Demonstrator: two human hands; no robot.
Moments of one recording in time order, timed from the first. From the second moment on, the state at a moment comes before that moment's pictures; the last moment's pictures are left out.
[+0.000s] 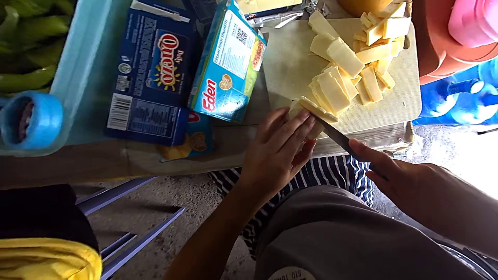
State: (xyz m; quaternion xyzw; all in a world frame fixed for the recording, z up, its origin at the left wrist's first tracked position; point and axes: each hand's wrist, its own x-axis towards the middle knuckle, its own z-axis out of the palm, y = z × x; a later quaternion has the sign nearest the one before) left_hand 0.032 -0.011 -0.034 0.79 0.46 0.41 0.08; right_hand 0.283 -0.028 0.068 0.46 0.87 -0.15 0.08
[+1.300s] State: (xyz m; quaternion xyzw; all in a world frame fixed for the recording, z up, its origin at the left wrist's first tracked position) left_hand 0.028 -0.012 -0.037 0.79 0.44 0.43 0.05; right_hand 0.294 -0.015 0.068 0.47 0.84 -0.27 0.06
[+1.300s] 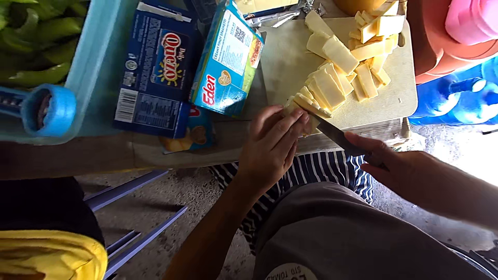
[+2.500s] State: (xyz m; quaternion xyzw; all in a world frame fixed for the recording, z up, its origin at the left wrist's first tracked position) left_hand 0.031 -0.015 -0.043 0.77 0.44 0.46 0.02; right_hand 0.293 -0.010 0.080 0.46 0.84 -0.28 0.03
